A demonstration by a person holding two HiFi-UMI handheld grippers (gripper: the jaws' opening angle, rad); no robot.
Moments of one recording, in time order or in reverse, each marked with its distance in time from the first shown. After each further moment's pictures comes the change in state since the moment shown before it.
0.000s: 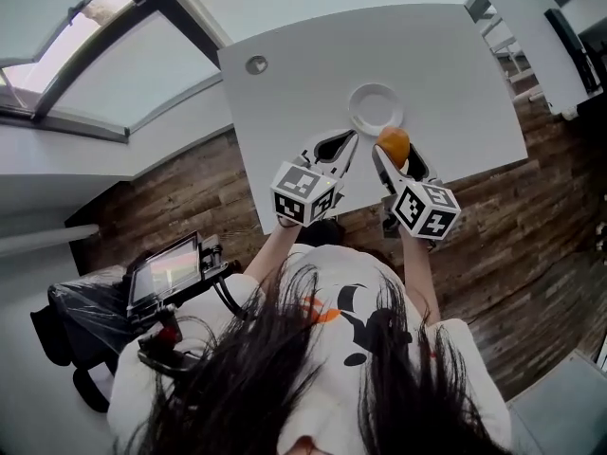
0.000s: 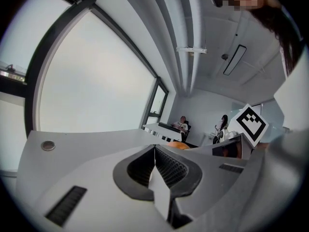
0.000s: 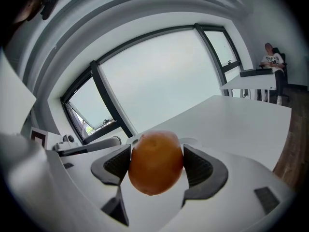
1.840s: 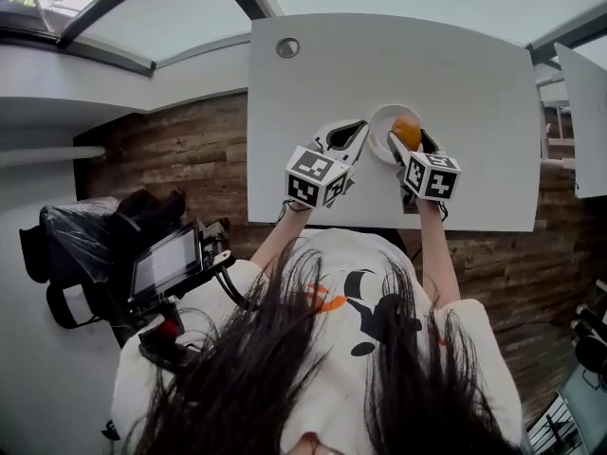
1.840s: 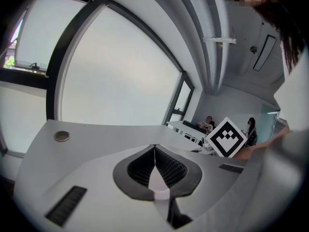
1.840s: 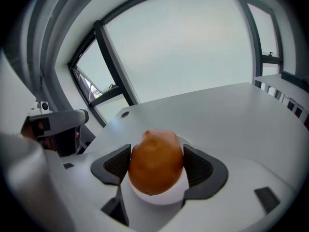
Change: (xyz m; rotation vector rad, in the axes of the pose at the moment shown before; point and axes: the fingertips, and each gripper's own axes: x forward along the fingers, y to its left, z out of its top) left arm 0.024 0.083 -0.007 -0.124 0.021 0.269; right arm 0.144 -0.040 -0.018 -0.287 0.360 0.127
